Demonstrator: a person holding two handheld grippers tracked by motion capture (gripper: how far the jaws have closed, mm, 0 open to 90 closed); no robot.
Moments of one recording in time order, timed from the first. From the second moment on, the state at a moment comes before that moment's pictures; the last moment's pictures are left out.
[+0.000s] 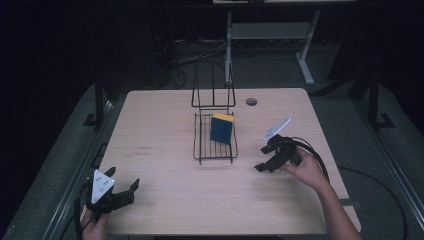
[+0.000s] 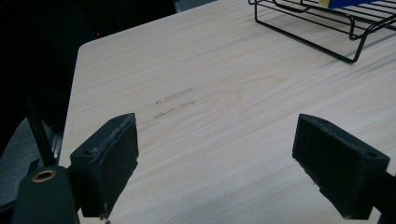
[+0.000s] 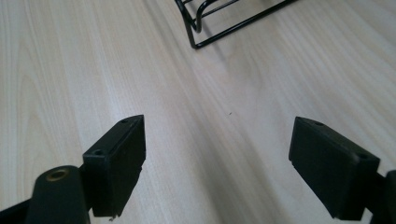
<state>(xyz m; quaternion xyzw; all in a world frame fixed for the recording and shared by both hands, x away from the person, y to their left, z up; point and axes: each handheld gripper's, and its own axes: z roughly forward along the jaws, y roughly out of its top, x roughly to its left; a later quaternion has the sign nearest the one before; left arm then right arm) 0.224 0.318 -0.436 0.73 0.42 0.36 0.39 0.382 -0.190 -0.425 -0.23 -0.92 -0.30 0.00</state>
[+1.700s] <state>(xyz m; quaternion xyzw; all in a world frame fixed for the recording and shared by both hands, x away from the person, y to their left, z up) 0.224 0.318 -0.436 0.73 0.42 0.36 0.39 0.339 -0.204 -0.438 -0.23 -0.92 -0.32 -0.01</state>
